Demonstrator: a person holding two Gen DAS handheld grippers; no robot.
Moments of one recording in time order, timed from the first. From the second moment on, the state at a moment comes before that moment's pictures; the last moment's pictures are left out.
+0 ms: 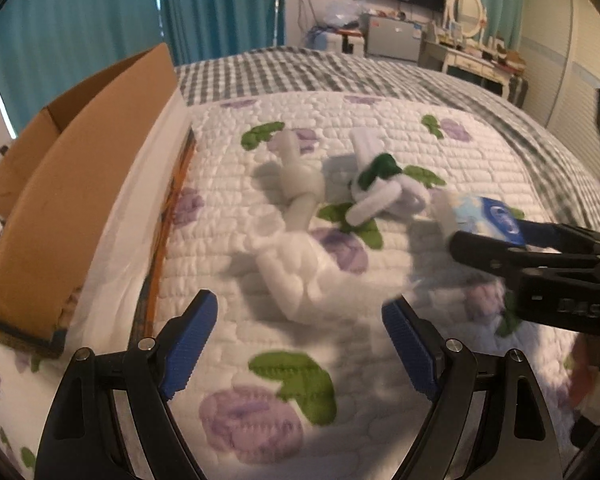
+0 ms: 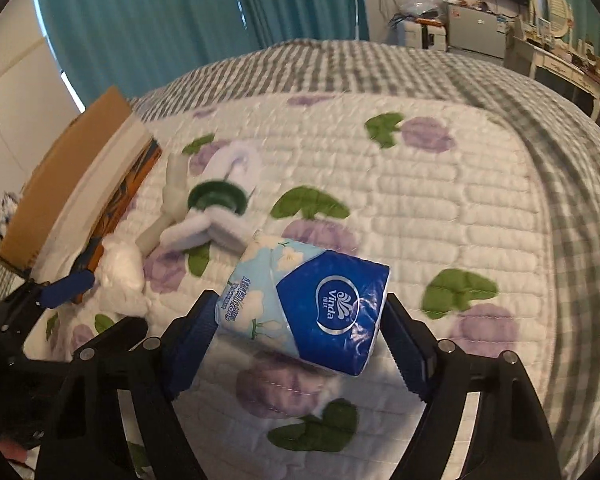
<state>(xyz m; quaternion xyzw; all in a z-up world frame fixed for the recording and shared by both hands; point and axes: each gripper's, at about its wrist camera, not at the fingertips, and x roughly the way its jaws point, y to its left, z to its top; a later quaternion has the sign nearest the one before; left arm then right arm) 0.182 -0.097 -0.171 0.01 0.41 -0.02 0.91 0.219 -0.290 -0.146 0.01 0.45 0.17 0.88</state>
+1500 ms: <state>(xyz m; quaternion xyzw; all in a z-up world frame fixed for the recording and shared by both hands) 0.074 0.015 0.018 0.01 0.24 -0.04 0.97 0.081 -0.164 0.064 -0.06 0.33 0.18 0.92</state>
